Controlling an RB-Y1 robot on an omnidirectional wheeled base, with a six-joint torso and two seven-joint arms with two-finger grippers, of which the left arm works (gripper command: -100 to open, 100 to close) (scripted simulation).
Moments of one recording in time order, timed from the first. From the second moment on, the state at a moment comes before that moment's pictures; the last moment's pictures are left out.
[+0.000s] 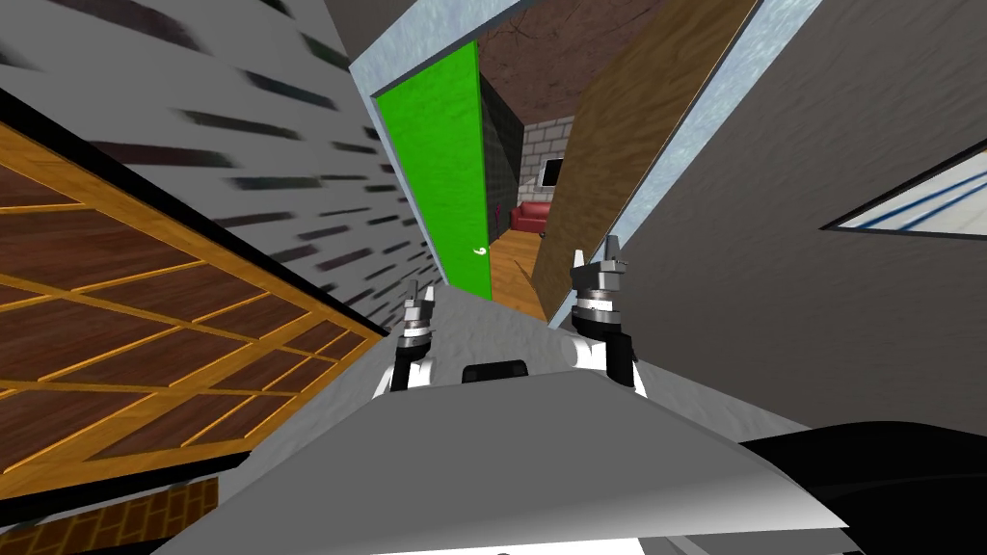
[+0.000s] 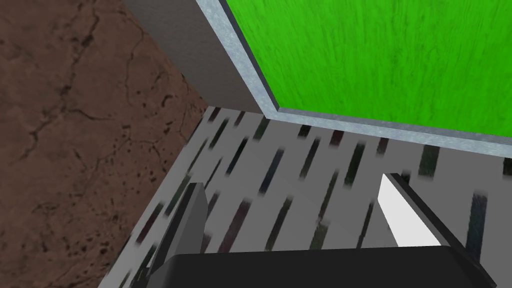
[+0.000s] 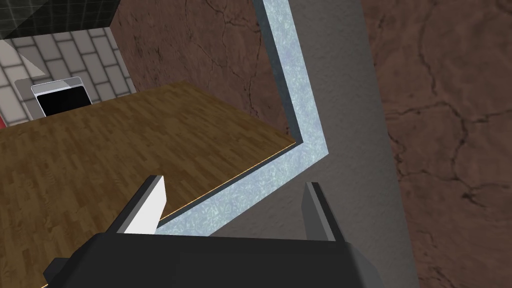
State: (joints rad) arm 0.42 0.07 -0.08 -1.95 -0.09 -0.60 0.12
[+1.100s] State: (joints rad) arm 0.31 0.09 -0.09 -1.70 -0.10 -0.64 0.12
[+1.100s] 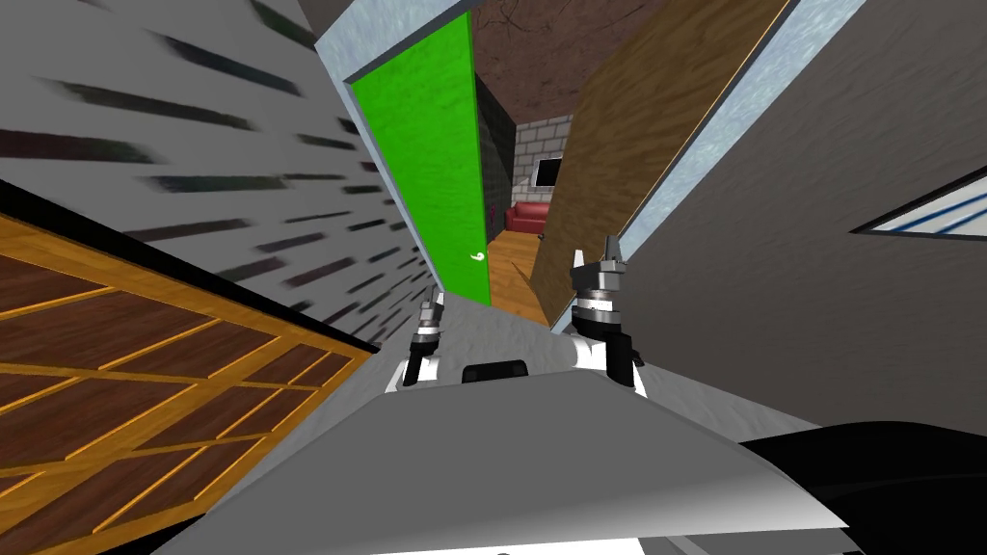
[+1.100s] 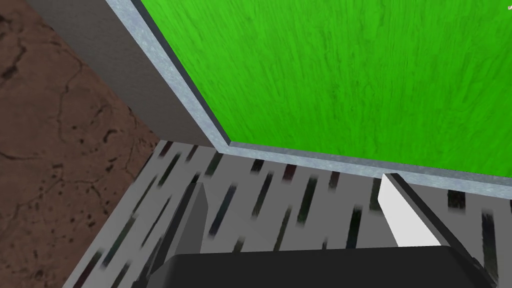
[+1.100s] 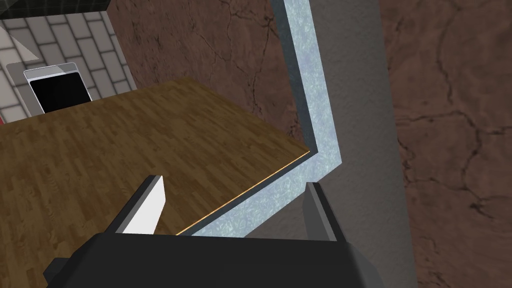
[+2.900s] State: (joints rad) arm 0.13 0.09 -0.10 -1.29 -0.12 -0.69 0.12
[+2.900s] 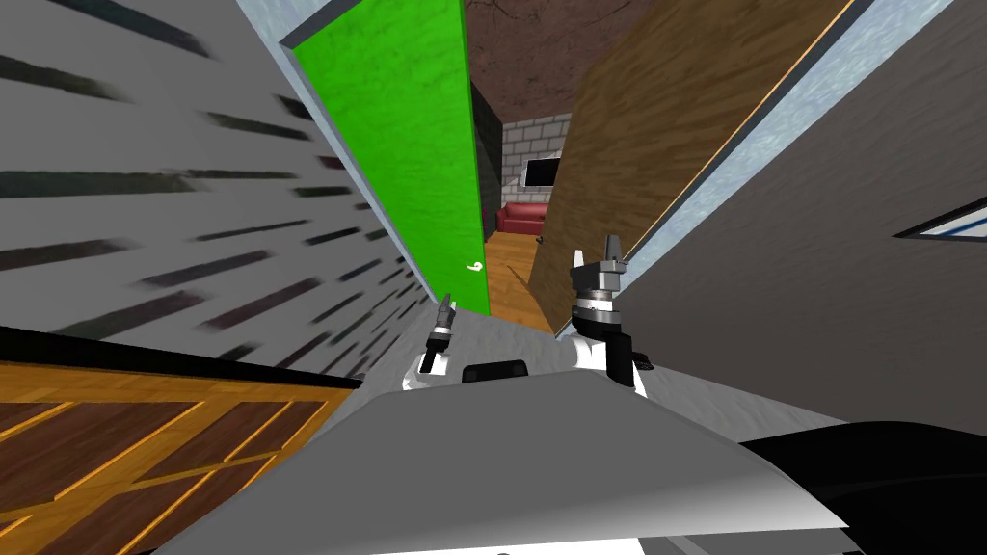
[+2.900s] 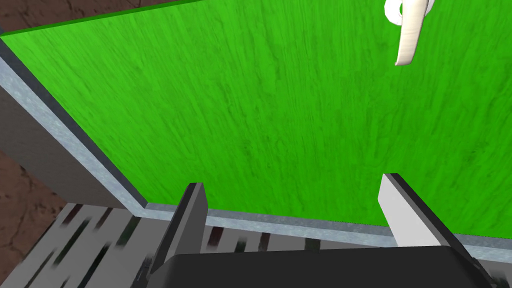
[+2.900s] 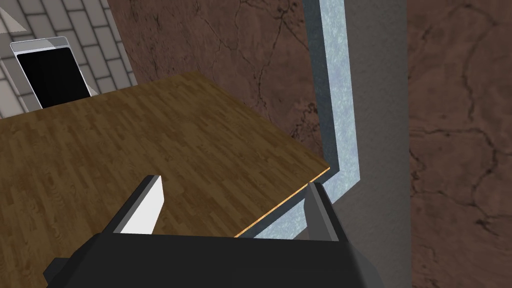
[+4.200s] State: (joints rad) arm 0.00 0.07 -0.11 -0.99 -0.13 -0.74 0.11
